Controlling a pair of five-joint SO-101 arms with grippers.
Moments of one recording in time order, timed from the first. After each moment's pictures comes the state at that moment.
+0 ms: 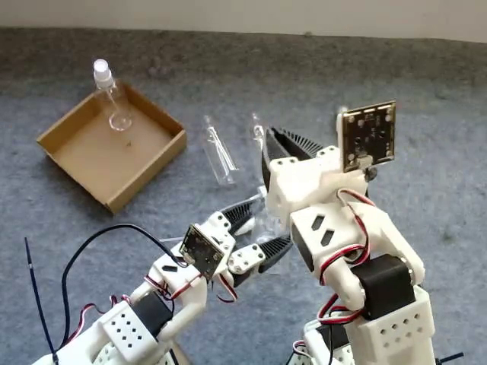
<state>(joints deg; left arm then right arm) 41.5 -78.5 96.1 -6.4 6.6 -27.4 -59.3 27.4 56.4 -6.6</state>
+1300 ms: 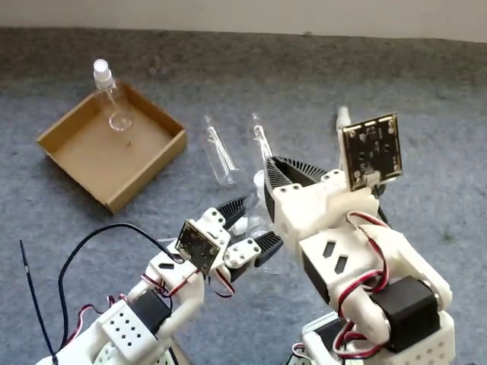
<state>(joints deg) 38.6 -78.5 96.1 -6.4 6.6 -30.0 -59.9 16.5 72.8 -6.6</state>
